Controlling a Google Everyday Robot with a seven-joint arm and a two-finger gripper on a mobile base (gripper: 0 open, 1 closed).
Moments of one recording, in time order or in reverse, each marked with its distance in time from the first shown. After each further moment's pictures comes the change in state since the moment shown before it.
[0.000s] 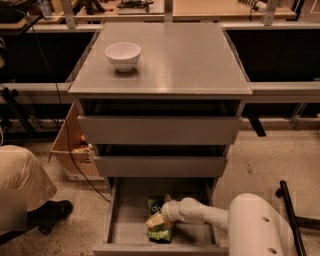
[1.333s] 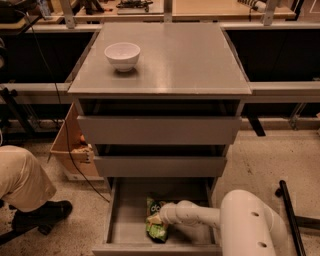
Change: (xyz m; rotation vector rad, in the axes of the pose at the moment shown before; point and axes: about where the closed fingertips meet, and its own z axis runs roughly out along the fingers) arm 0.010 0.008 0.017 0.016 0.043 -0.042
